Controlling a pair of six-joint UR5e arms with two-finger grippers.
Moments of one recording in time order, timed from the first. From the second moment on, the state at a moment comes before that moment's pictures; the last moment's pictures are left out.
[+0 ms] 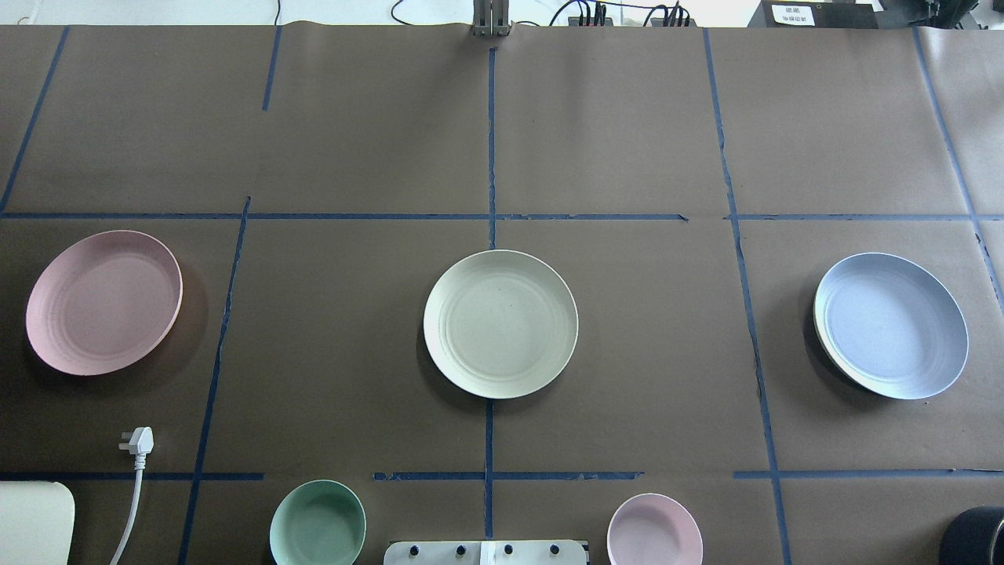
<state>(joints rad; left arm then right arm) -1.59 -1.55 -1.61 -1.49 -2.37 0.21 1.54 -1.64 1.61 -1.42 2.41 -0.10</state>
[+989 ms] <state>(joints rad) -1.59 -1.53 -1.63 -1.50 -2.37 0.20 1.58 -1.55 1.62 -1.56 2.39 -0.11</state>
